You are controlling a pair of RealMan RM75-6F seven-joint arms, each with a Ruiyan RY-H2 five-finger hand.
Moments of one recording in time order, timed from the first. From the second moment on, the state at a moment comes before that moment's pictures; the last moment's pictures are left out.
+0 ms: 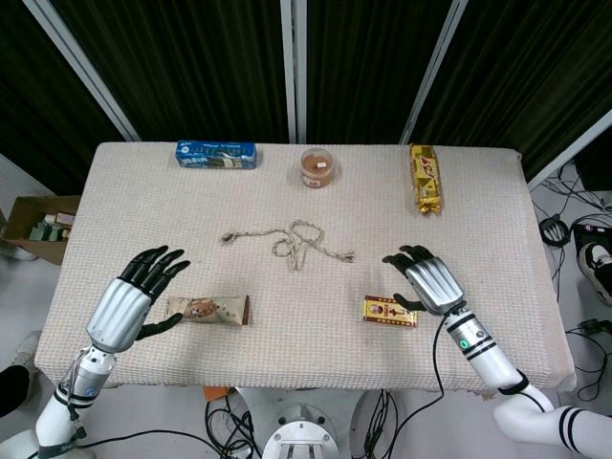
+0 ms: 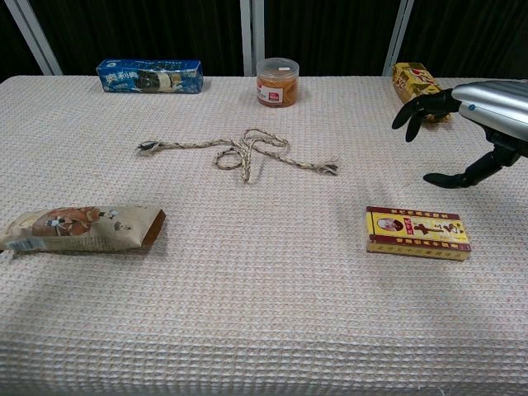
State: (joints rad) left arm -0.27 -1.27 -0.05 -1.67 1.82 1.51 0.10; right arm 0.51 -1.40 0.11 -1.50 -1.50 1.08 -0.12
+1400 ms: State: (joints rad) left arm -0.27 -1.31 -0.01 -1.59 1.76 1.50 0.02; right arm 0.88 -2.00 0.33 -0.98 -0.93 0.90 -0.55
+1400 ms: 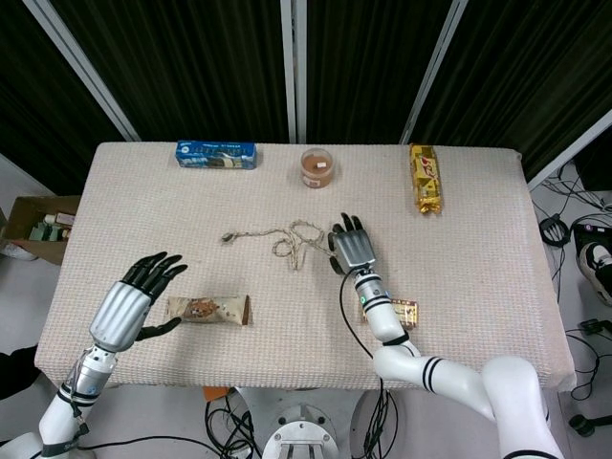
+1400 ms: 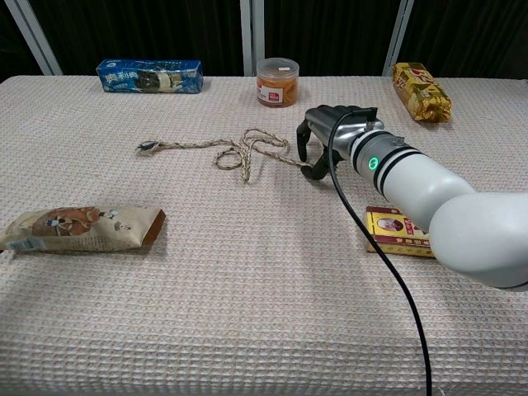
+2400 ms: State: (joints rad) left arm -0.33 -1.28 -0.06 -1.57 1.68 1.42 -0.05; right arm 0.88 -1.95 0.32 -1.00 -0.96 0.97 -0.58
